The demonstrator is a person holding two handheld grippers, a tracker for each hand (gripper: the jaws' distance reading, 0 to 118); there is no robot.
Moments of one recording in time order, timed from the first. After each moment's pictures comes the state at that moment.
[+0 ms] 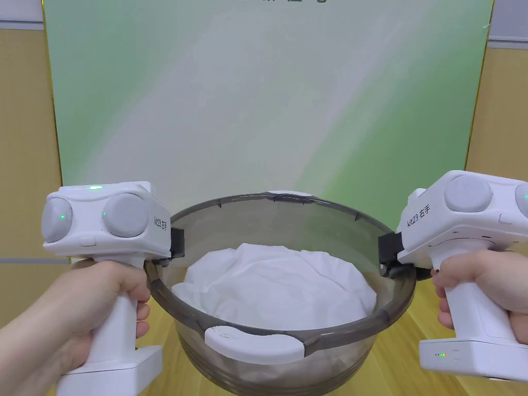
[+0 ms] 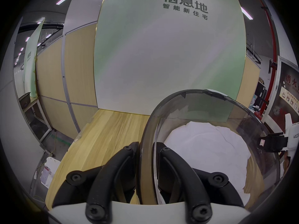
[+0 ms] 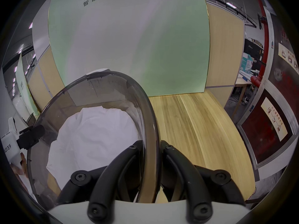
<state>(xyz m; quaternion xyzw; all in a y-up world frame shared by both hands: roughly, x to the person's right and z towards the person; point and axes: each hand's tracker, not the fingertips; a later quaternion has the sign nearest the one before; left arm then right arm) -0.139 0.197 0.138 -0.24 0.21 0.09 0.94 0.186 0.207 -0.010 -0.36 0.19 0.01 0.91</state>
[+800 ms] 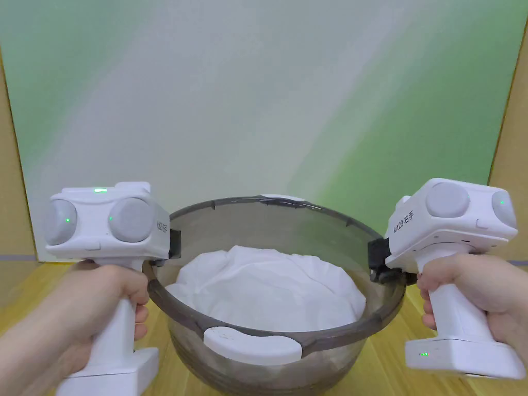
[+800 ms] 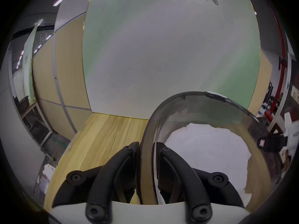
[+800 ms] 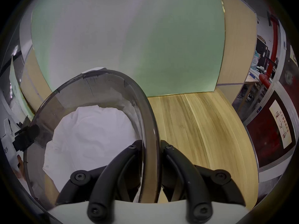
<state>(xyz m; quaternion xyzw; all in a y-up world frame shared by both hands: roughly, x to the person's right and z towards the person) -0.172 0.156 0.001 -0.27 0.23 0.07 0.93 0.133 0.155 -0.160 -0.41 0.18 0.03 0.89</state>
